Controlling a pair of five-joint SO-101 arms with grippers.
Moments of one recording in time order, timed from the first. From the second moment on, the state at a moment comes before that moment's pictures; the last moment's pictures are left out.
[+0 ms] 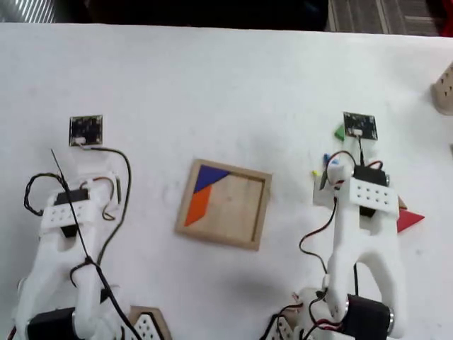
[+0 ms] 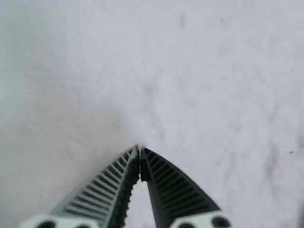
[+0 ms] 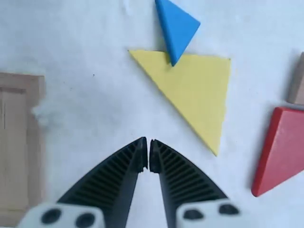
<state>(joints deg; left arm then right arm) -16.9 -26.1 62.5 34.4 -5.8 10.9 -20.3 45.1 56.9 9.5</state>
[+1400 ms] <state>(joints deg) -16.9 -26.1 62.7 34.4 -5.8 6.0 -20.3 52.2 46.1 9.8</state>
